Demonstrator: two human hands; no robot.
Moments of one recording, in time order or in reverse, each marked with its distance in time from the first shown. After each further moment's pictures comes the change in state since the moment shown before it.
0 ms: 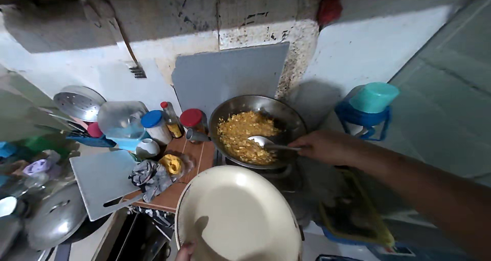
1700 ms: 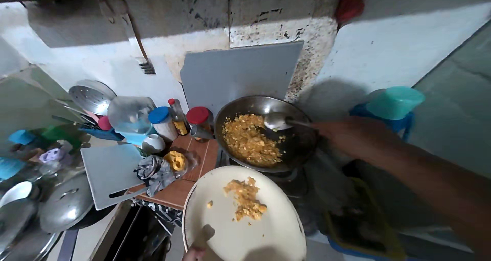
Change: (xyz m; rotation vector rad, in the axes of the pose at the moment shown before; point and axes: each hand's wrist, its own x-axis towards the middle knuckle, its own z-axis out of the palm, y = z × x) left_hand 0.004 -0.028 -0.008 -0.066 0.001 -0.049; right_hand 0.001 0.012 -0.017 -0.190 0.274 0.087
